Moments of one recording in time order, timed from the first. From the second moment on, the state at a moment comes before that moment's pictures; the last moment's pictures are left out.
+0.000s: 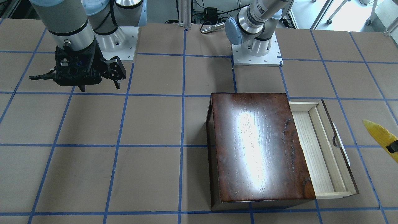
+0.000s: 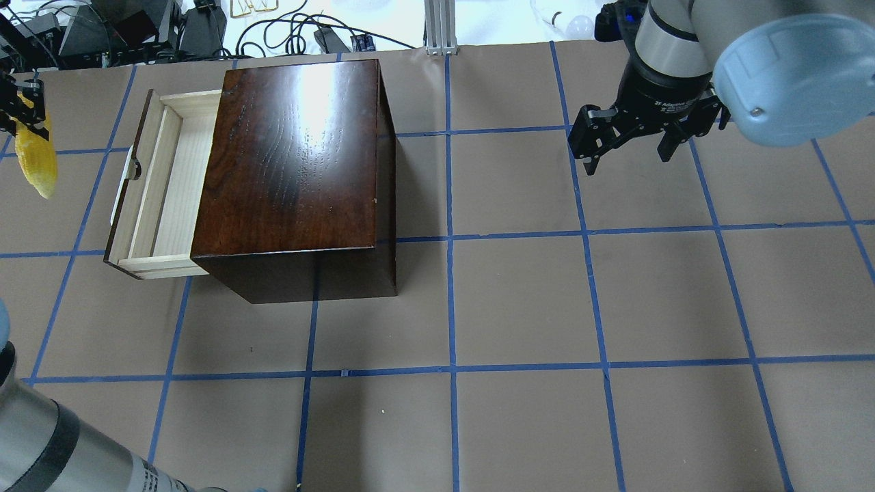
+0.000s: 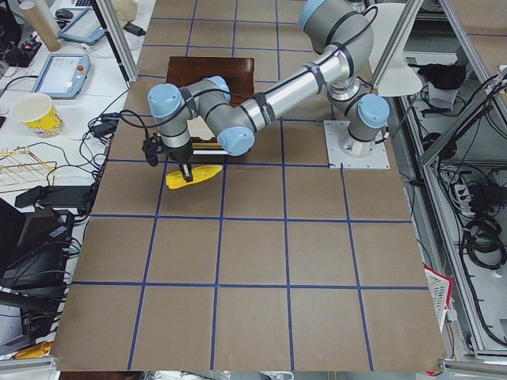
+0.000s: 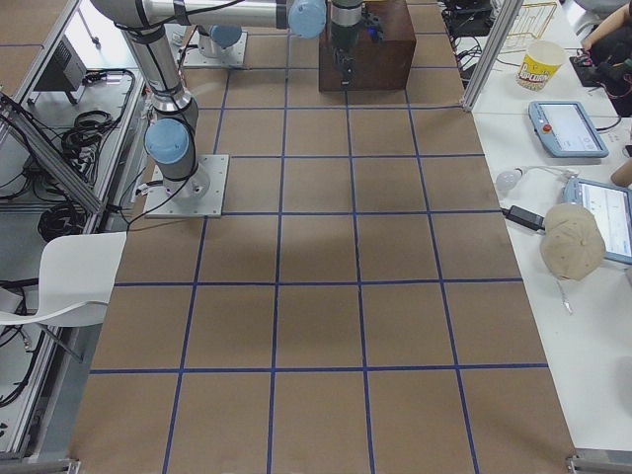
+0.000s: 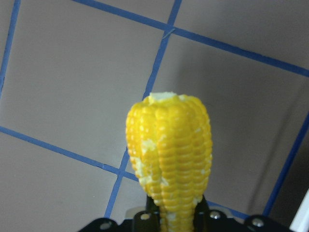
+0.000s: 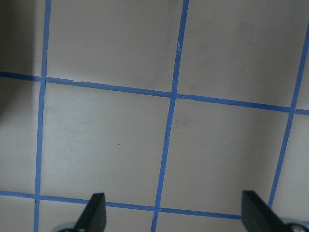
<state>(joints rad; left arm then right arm) -1.06 -2.03 -1.22 -1.44 1.67 0.23 1.62 -1.53 1.60 -1.63 -1.60 -0.09</state>
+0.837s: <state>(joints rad) -1.28 -1.99 -1.24 -1.47 1.67 0.25 1.62 -1.53 1.60 -1.63 -1.60 -0.09</state>
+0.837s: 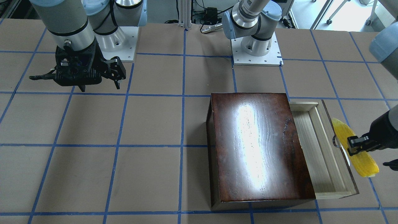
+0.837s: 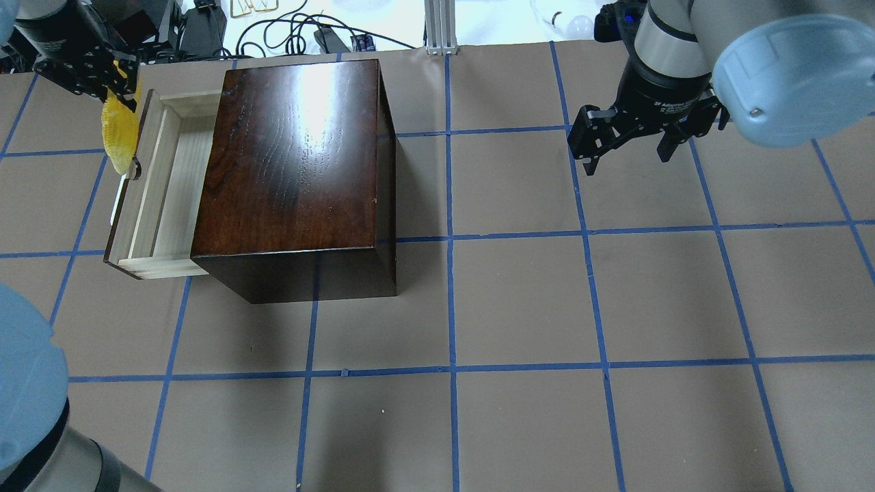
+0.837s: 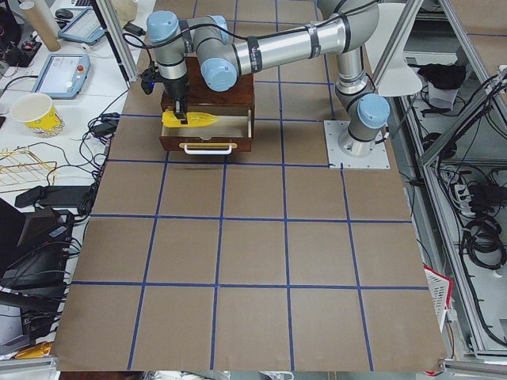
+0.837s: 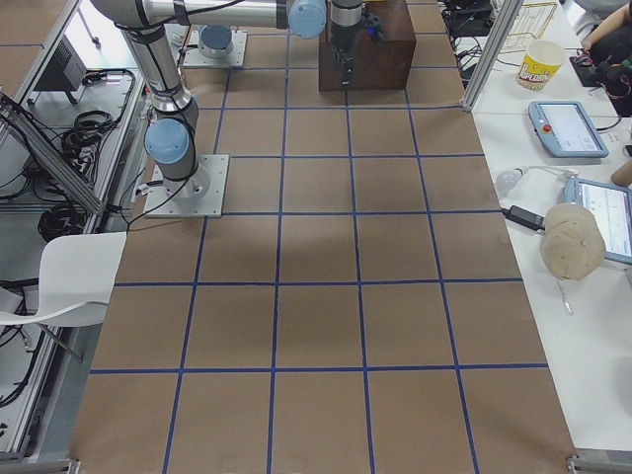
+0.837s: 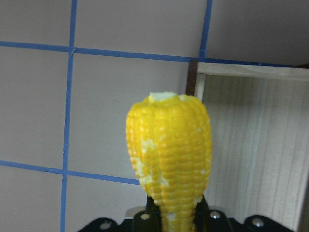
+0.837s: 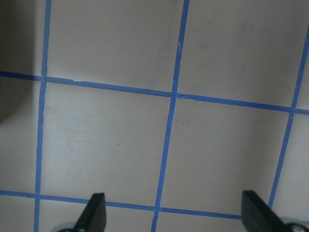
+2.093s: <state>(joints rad) -1.31 -2.01 -1.38 -1.43 1.67 0.31 1.62 -1.53 1.60 -1.63 -1.60 -0.09</state>
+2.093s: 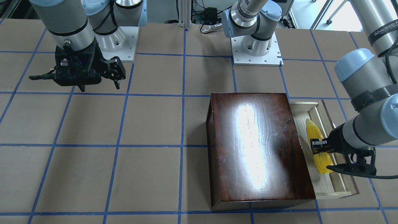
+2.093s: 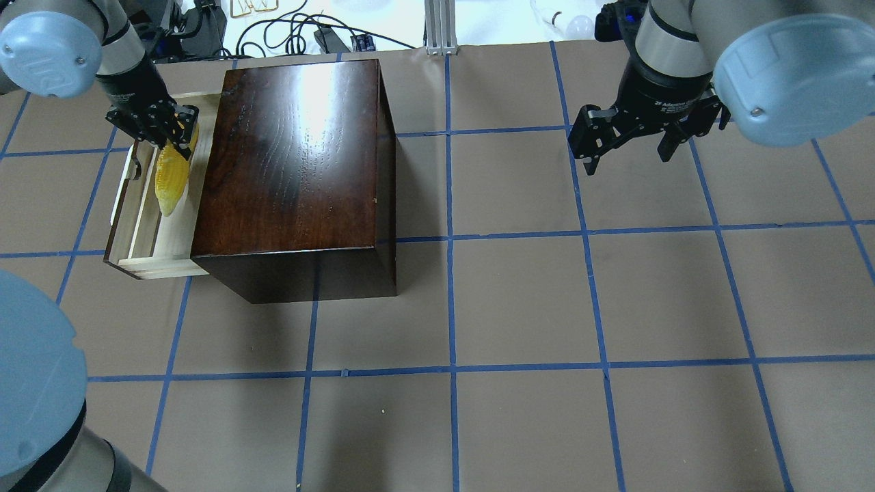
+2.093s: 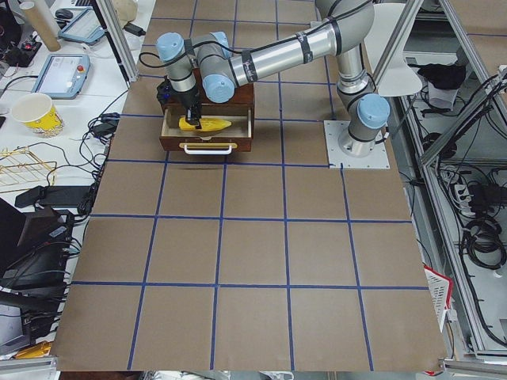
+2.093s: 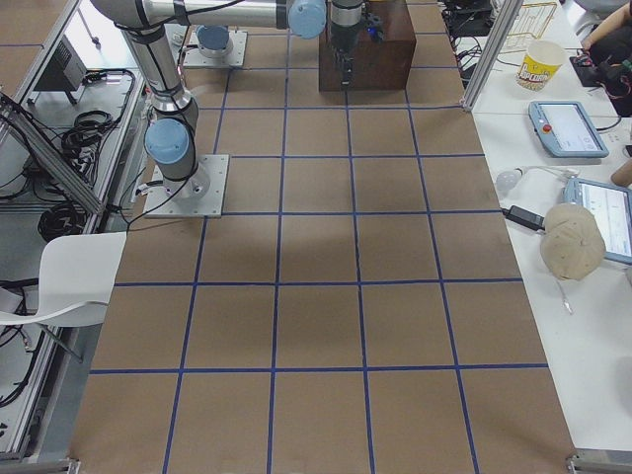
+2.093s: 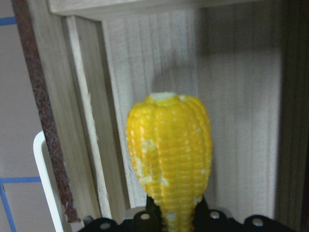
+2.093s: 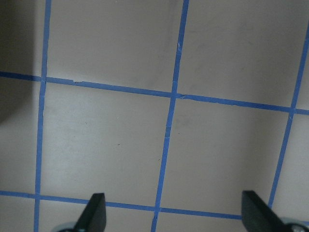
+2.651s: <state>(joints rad) -1.31 -2.02 -1.37 -1.42 1.67 0.31 1.62 -1.53 1.60 -1.63 -1.60 -0.09</state>
